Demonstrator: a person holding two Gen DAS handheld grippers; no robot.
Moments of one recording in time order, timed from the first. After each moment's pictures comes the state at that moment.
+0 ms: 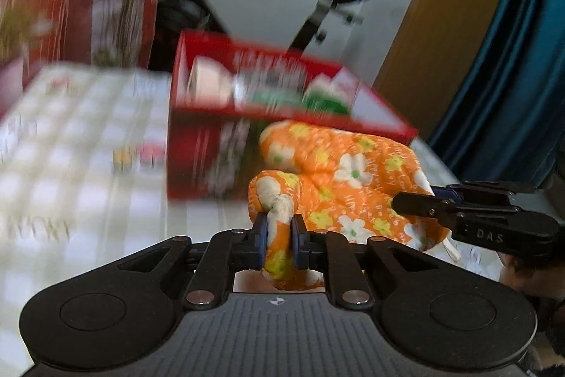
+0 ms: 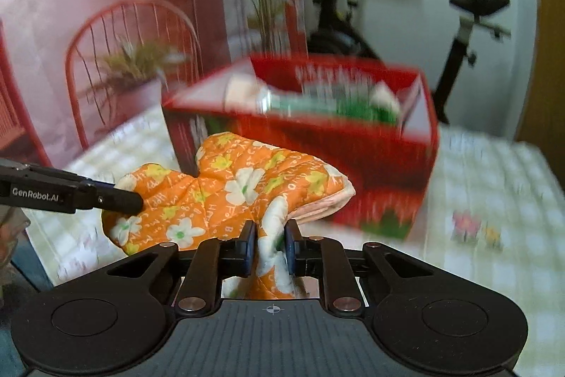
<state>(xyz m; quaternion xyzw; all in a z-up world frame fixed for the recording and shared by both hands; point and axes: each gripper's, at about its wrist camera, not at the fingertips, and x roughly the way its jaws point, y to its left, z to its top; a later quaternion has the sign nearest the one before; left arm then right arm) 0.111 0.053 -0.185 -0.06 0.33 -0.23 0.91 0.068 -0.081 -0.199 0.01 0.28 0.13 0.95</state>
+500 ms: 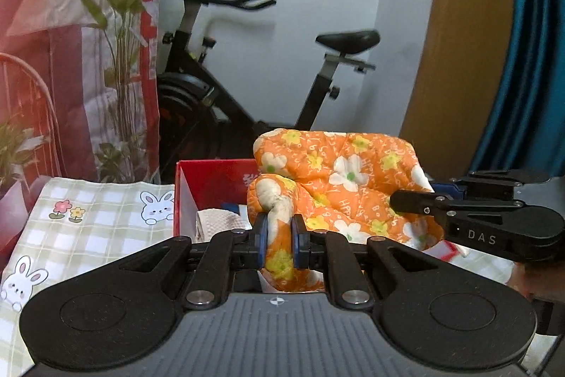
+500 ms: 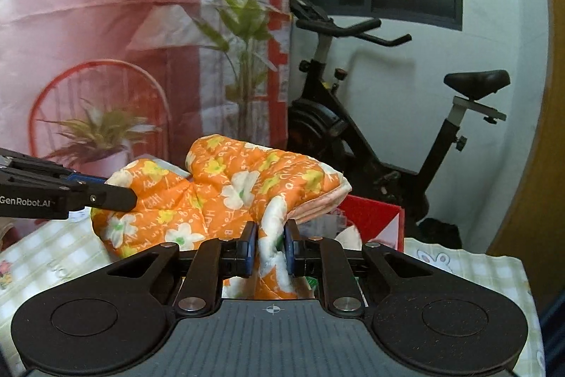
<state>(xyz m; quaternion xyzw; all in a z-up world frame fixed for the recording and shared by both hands) 0.225 0.012 -0.125 0.01 0.28 -0.20 0.94 0.194 -0.104 -0.135 -0.03 0.23 0.09 0.97</state>
